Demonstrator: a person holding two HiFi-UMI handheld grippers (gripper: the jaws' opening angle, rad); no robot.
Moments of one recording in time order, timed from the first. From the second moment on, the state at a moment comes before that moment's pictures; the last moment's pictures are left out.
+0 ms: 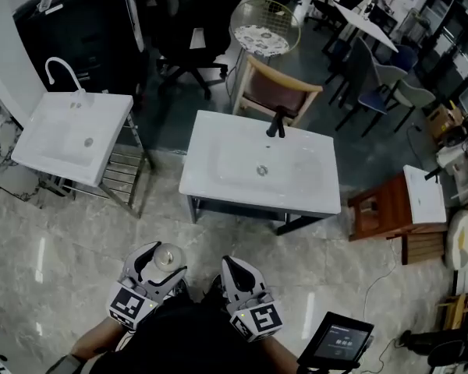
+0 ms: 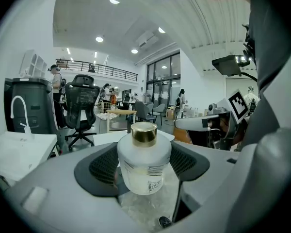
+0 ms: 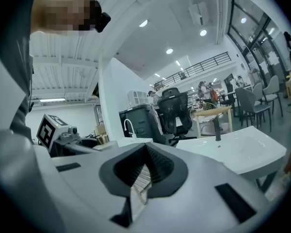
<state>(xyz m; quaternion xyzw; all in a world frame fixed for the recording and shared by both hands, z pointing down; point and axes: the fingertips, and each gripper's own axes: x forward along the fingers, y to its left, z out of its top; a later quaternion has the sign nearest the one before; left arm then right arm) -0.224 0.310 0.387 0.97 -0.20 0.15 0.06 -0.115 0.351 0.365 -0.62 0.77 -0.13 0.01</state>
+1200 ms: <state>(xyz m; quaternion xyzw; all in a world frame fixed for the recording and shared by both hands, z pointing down) -0.123 0.301 0.387 0.95 -0.26 0.16 0.08 0.006 0.354 0.370 -0.59 0.79 -0.15 0.05</state>
